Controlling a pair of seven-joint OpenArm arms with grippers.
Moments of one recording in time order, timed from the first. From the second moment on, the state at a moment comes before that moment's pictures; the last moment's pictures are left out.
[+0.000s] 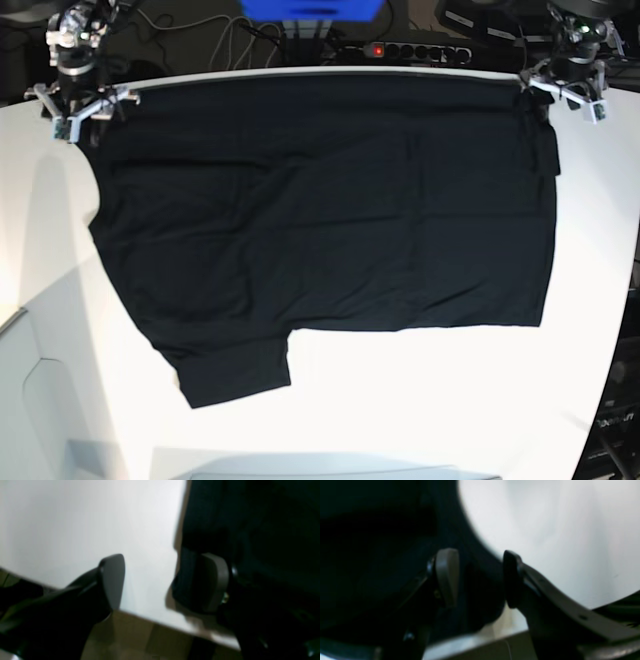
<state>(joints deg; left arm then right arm) 28.2 -3.9 -55.3 92.6 -16.2 -34.9 36.3 -34.0 0.3 33.2 102.3 0.1 17.8 -16.2</state>
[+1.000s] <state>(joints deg) 1.0 -3.0 -55.8 97.9 -8.2 -34.8 37.9 -0.5 5.2 19.4 87.3 0.0 17.8 -20.2</state>
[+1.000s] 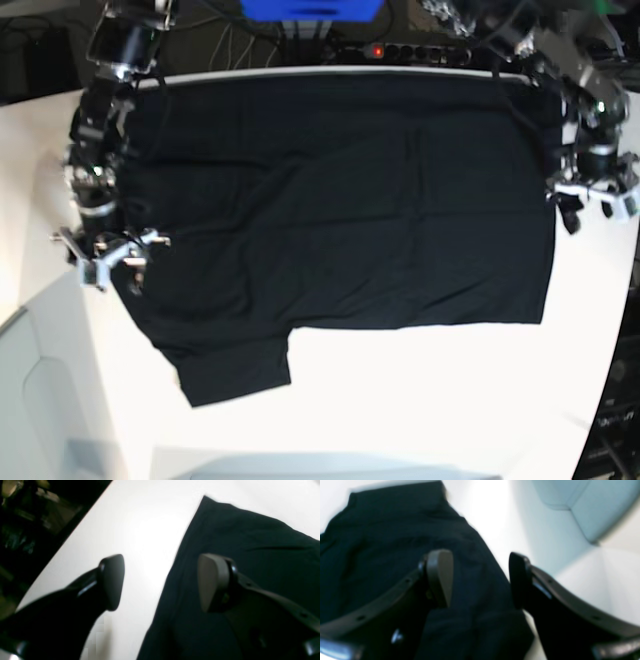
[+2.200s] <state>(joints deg) -29.8 -21.0 -30.4 33.6 0.3 -28.9 10.2 30.1 12.6 15.6 28.0 0.5 17.6 0.2</state>
